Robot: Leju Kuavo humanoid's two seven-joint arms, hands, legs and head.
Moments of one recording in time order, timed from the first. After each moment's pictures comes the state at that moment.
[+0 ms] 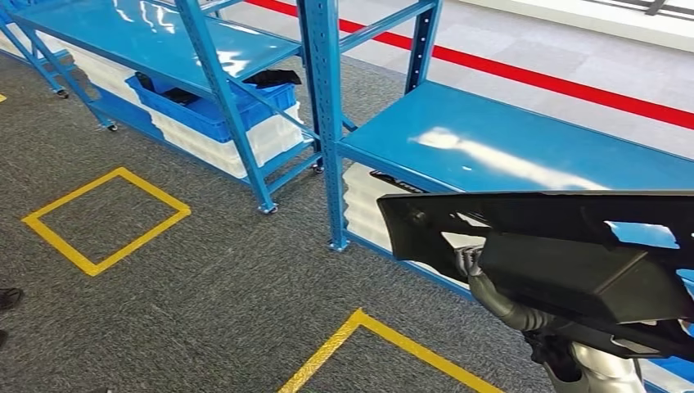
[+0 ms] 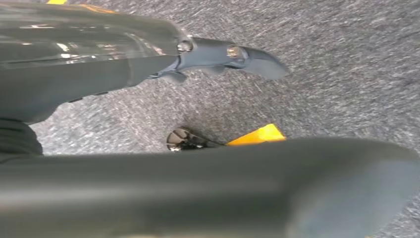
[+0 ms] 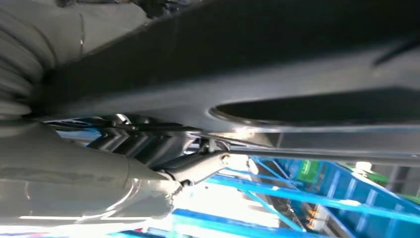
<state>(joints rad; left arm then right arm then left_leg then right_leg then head) -0.09 -0.12 1.30 -0.24 -0.83 -0.13 -0.31 0.00 -0.08 0.10 -1.86 -0.12 0.55 -0.61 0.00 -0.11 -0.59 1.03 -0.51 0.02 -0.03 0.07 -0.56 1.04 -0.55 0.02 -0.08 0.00</state>
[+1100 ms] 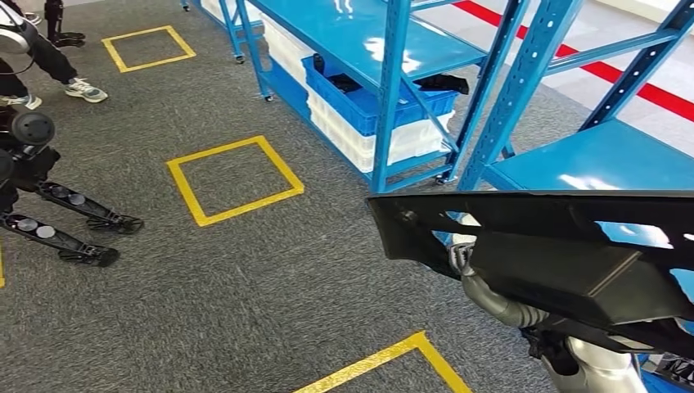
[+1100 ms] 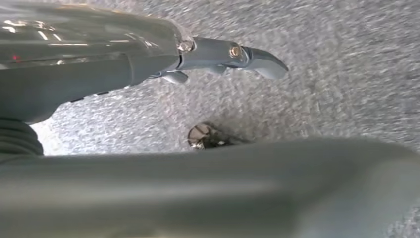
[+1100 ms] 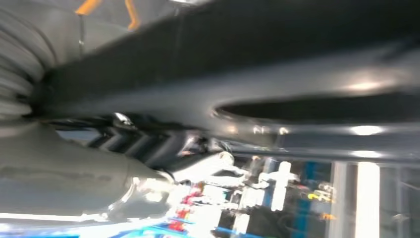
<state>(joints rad) -0.08 -0.14 1.30 -0.24 -0.85 -0.11 -0.29 -0.04 -0.09 0.12 -1.85 -0.11 0.57 -0.60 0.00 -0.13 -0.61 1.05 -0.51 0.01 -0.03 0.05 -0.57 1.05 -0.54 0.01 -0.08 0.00</state>
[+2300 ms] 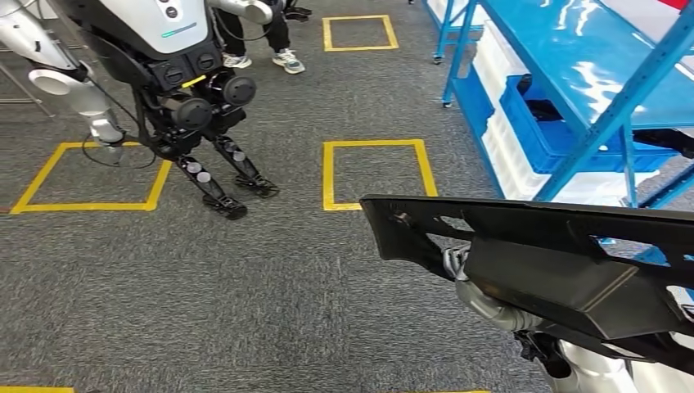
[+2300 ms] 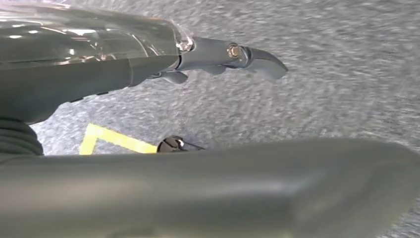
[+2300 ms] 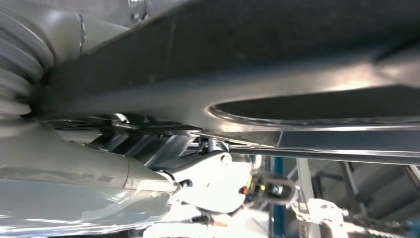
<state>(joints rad) -0.09 -0.10 1.31 -0.24 -0.82 -0.10 -0.31 -0.03 -0.08 0.15 -1.85 -0.08 0.55 -0.64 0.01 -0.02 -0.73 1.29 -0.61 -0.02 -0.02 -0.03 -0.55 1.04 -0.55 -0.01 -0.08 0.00</state>
